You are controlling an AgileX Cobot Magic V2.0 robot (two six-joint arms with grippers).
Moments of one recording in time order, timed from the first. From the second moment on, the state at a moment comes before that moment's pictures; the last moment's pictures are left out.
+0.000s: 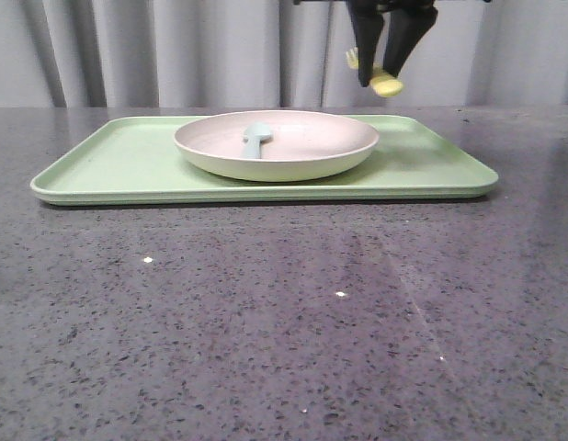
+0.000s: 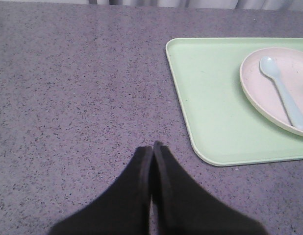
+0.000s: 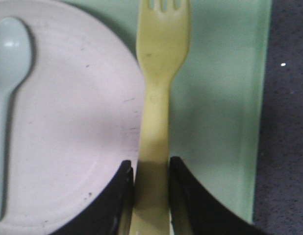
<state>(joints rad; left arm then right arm) 0.00 0.70 -0.77 -0.23 0.67 0.08 0.46 1.99 -2.00 -0.11 1.24 0.42</state>
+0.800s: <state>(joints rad) 0.00 0.70 -0.77 -0.26 0.67 0.08 0.37 2.08 -2.00 -0.08 1.24 0.38</state>
